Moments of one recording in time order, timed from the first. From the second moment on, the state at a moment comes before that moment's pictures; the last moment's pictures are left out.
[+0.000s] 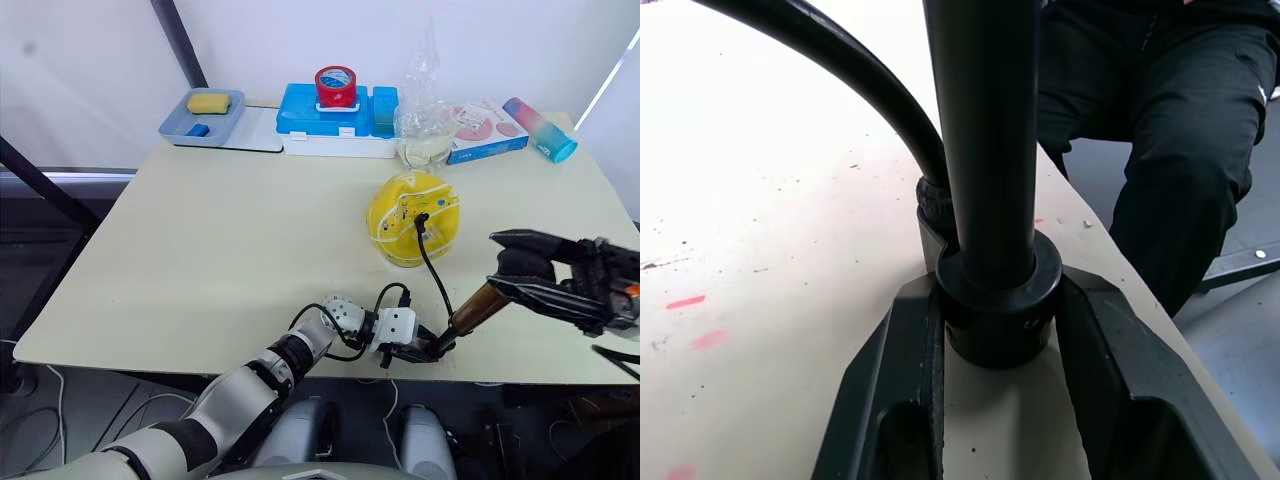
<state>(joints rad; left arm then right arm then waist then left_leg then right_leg) -0.71 -0.08 -0.48 1.15 0.21 -0.60 -1.07 0.10 -1.02 -0.70 -0.50 1.33 0.67 1.09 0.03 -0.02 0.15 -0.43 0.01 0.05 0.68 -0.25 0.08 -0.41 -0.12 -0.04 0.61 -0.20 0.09</state>
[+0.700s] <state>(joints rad) -0.70 -0.08 -0.48 1.15 0.21 -0.60 -1.08 0.19 -0.82 -0.41 -0.53 0.93 0.47 1.13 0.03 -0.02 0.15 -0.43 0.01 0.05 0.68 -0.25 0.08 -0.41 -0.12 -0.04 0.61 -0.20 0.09</state>
